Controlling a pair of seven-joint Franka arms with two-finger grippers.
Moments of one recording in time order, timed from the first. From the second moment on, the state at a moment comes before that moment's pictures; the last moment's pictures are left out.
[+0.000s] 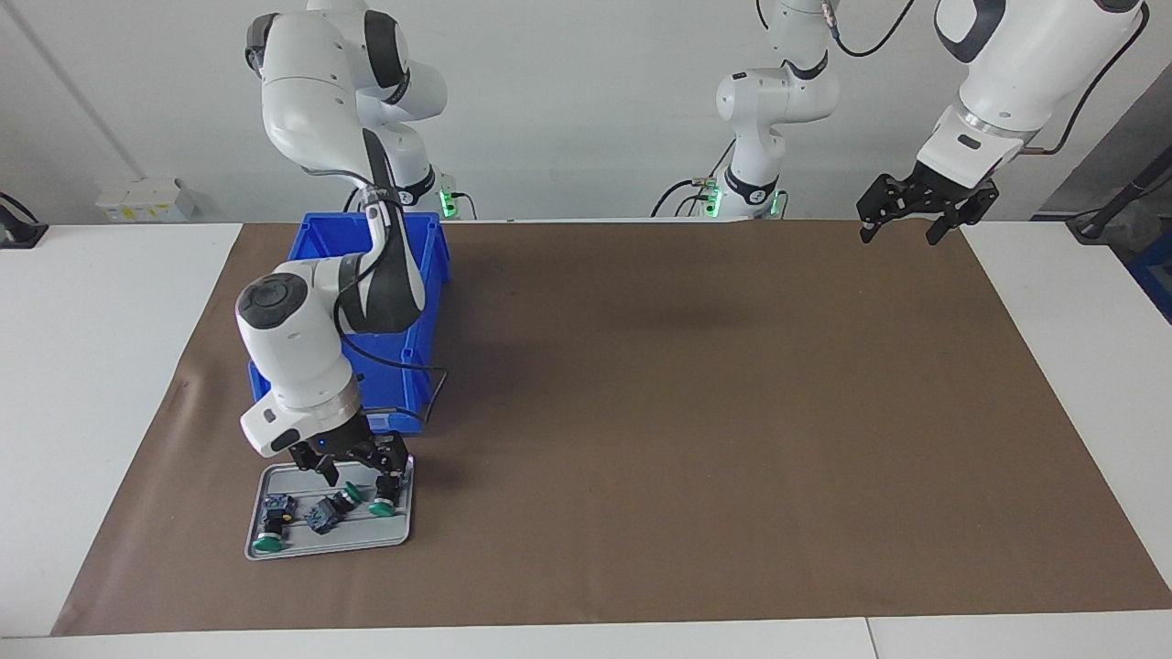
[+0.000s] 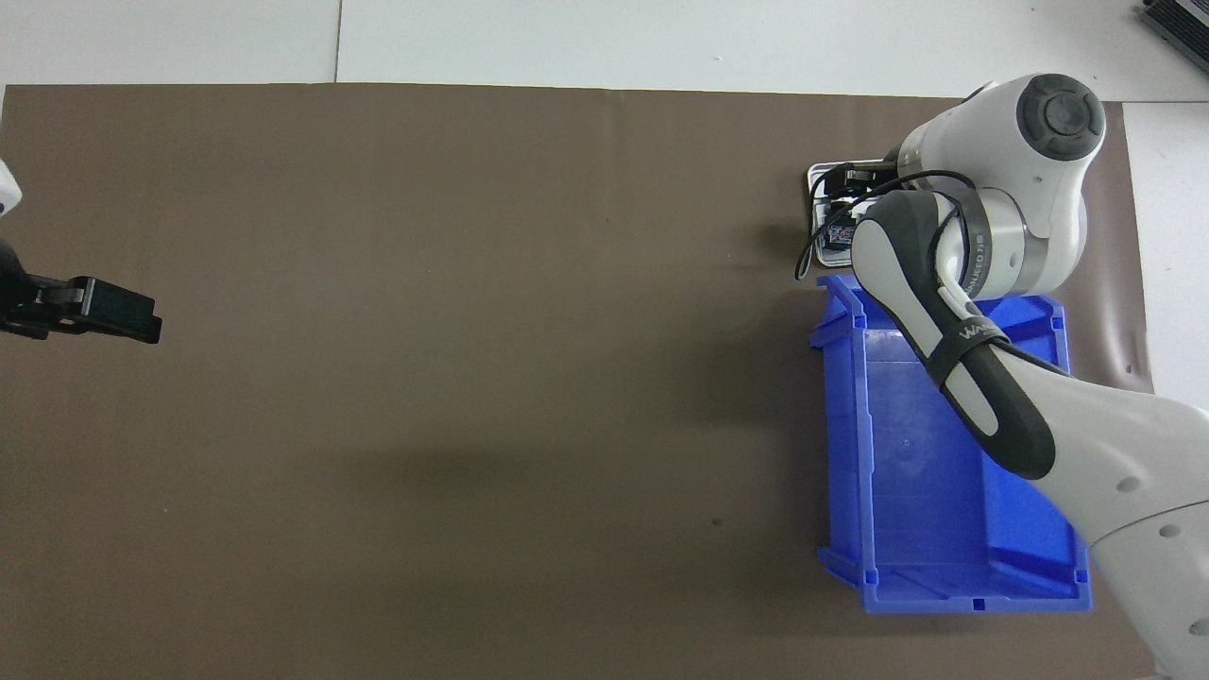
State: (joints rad) left arm -0.01 -0.02 -0.05 -1.58 -0.02 1.50 0.04; right arm 0.11 0.59 -0.04 -1.49 0.02 2.27 0.13
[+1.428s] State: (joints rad) left arm -0.01 -0.02 -0.05 -1.58 -0.02 1.50 0.04; right arm 0.12 0.59 -0.04 -1.63 0.02 2.40 0.16
